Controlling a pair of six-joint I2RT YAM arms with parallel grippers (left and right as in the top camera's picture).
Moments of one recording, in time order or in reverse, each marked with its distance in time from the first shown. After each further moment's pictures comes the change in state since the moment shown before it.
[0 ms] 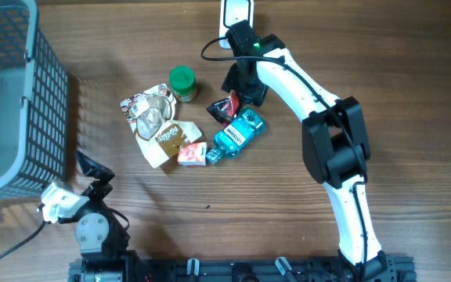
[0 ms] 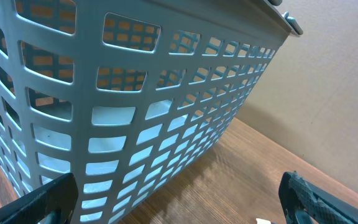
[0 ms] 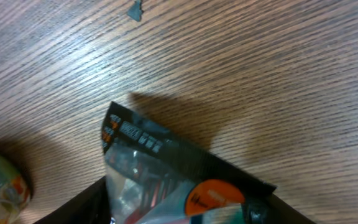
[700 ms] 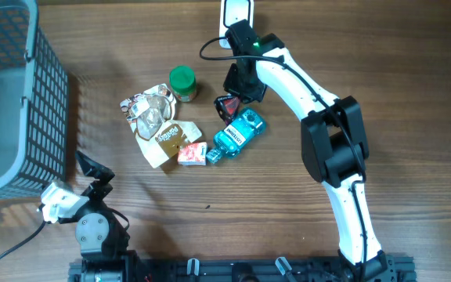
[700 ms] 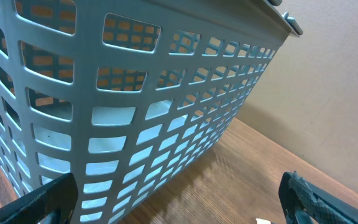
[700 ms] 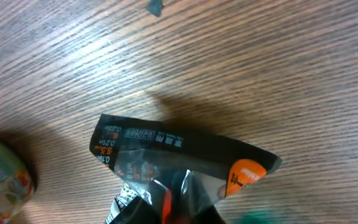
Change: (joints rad) left arm 0.000 0.000 0.000 0.000 0.000 0.000; right arm 0.000 0.014 0.021 -0.003 -0.029 -0.045
